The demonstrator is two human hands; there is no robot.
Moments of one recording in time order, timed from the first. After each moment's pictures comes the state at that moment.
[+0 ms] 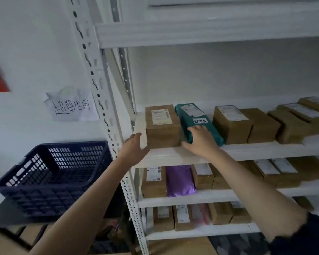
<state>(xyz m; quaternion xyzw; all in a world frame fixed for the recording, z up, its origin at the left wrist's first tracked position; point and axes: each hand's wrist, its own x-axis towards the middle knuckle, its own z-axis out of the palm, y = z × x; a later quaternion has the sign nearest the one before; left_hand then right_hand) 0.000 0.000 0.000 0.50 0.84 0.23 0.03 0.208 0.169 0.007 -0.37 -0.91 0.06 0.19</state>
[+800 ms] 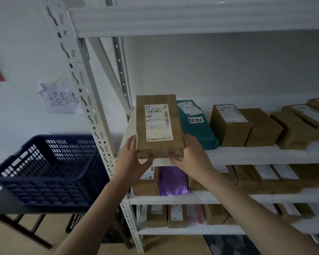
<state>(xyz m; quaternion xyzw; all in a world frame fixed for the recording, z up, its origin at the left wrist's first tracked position) 0.061 -0.008 -0.025 0.50 0.79 0.35 -0.06 0.232 0.144 -0.020 -0.21 -0.91 0.13 0.33</state>
